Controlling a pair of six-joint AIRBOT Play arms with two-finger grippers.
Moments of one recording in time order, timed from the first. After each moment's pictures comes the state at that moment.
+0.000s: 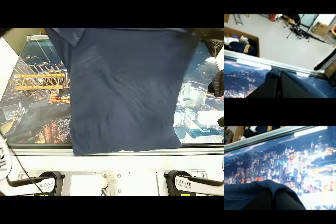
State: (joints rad) left arm 0.02 -1.47 1.88 1.07 -0.55 -1.59; right arm -0.12 -1.46 1.90 -1.21 0.88 1.66
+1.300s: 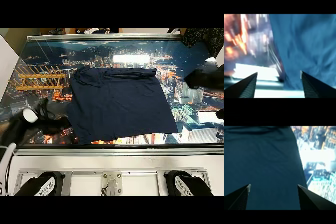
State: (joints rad) left arm 0.07 -1.03 0.62 1.21 -1.07 -1.69; right arm -0.14 -0.89 1.28 -1.31 1.19 1.52
